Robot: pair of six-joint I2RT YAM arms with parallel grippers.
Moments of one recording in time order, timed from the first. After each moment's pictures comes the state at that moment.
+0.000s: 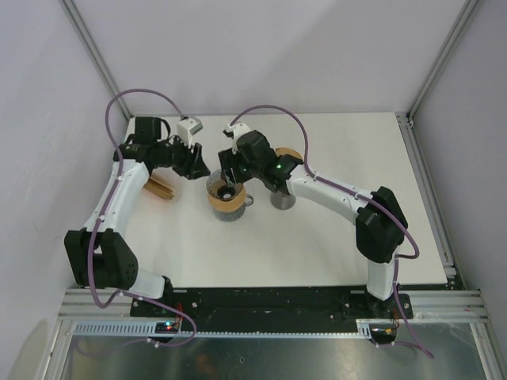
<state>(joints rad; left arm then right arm) -0.06 1.46 1.32 -0.75 0.70 0.37 0.87 1.89 1.63 -0.28 0.03 0.29</state>
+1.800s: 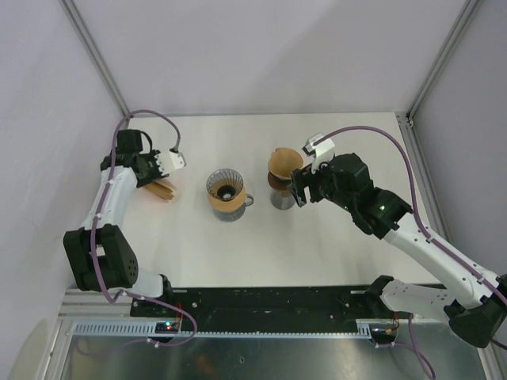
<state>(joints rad) 0.13 1.45 1.19 -0.71 0.04 1.31 0.75 1.06 1.10 -0.44 0.09 0.07</state>
